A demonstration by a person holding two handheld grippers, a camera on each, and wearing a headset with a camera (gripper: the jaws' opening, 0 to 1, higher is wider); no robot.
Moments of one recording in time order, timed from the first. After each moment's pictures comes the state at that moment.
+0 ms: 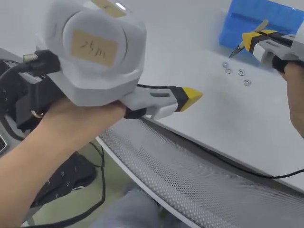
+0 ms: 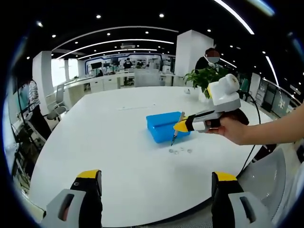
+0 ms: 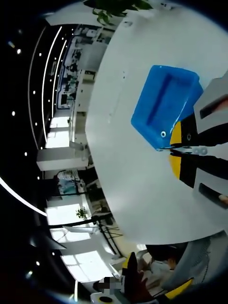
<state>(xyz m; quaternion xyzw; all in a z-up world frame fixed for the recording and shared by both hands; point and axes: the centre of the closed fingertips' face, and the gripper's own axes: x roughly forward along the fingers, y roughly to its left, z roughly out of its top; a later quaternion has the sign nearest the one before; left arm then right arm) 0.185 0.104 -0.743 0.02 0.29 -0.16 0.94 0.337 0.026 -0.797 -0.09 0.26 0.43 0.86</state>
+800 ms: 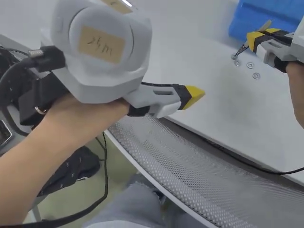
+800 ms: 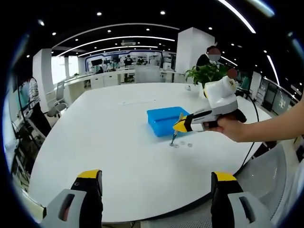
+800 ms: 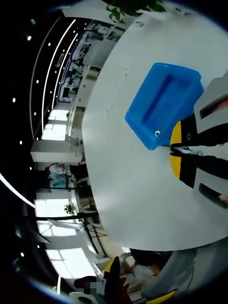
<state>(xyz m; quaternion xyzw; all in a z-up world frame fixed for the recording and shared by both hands) 0.174 0.107 -0.755 0.02 0.31 -0.16 0.94 0.333 0.026 -0.814 -0.15 0.26 0.44 0.85</state>
